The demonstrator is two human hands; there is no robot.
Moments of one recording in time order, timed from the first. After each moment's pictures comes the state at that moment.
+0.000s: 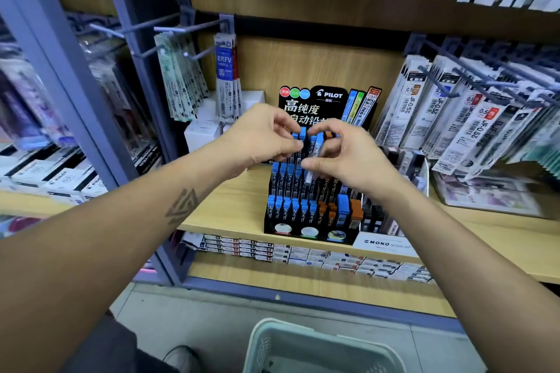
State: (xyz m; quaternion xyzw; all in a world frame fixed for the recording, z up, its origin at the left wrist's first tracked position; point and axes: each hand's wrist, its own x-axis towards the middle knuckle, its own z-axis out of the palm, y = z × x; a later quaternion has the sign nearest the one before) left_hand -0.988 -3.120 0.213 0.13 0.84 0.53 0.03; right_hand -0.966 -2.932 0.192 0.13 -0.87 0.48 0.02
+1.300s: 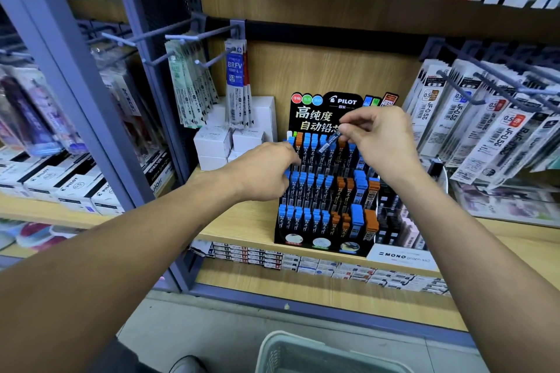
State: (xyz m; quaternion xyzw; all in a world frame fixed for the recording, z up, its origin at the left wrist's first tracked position) left_hand -1.001 -3.137 0.181 0.27 0.96 0.11 0.00; right_hand -1.005 -2.924 0.202 0.05 -0.87 0.43 0.22
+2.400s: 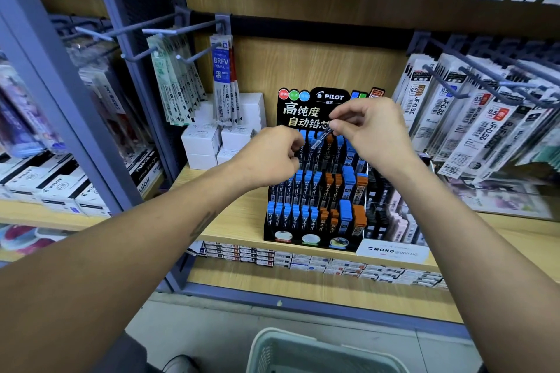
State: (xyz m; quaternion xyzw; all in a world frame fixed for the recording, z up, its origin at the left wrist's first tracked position) left_hand -1.010 -3.106 0.185 0.21 0.94 0.25 -0.04; right_hand -1.002 -2.914 0.208 0.08 -0.89 0.39 0.22
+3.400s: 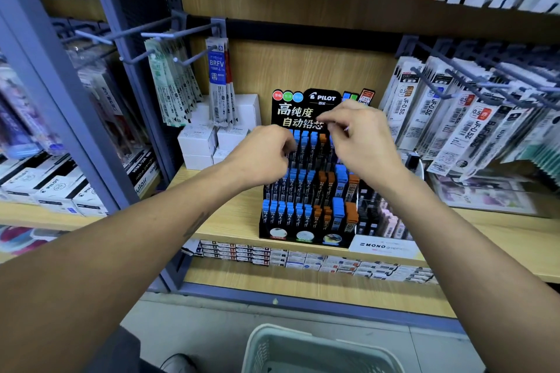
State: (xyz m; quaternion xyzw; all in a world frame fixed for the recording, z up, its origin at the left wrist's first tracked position) left_hand -1.002 -3.110 0.189 0.20 0.95 0.24 -0.06; right_hand -0.991 -2.920 0.199 0.17 -0.91 0.25 0.29
